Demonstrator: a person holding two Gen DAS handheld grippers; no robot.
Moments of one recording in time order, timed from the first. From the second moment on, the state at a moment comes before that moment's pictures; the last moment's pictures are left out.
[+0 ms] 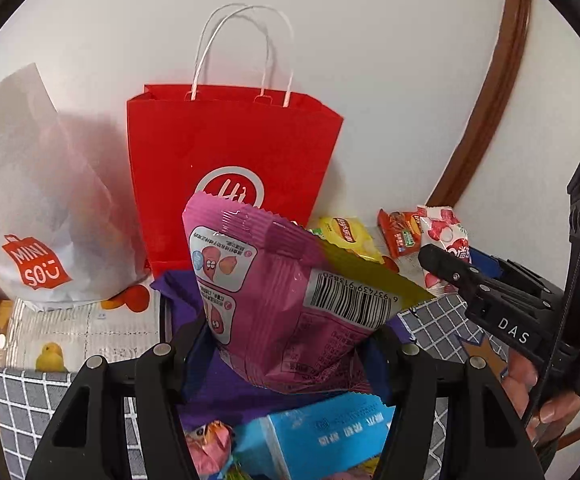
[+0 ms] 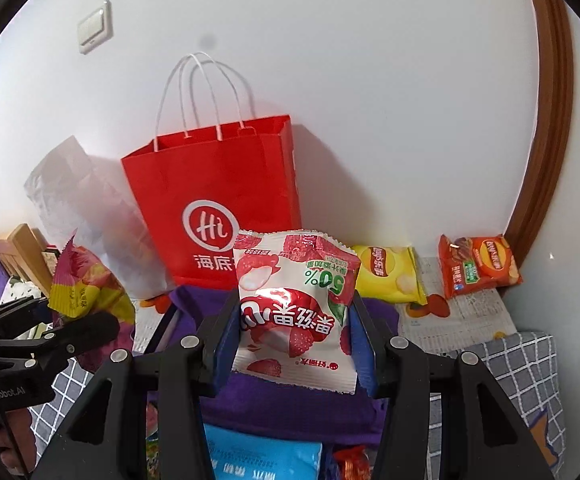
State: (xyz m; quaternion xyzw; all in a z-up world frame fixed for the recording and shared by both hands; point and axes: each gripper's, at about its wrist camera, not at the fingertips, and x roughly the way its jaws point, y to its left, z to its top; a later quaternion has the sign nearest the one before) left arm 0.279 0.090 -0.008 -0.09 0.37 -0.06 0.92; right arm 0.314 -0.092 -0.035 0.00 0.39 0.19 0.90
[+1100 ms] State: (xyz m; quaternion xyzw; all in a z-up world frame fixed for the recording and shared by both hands) left arm 0.330 0.110 -0.091 -0.10 0.46 -0.04 0.88; right arm 0.363 -0.083 -0.143 -0.08 0.51 0.19 0.84
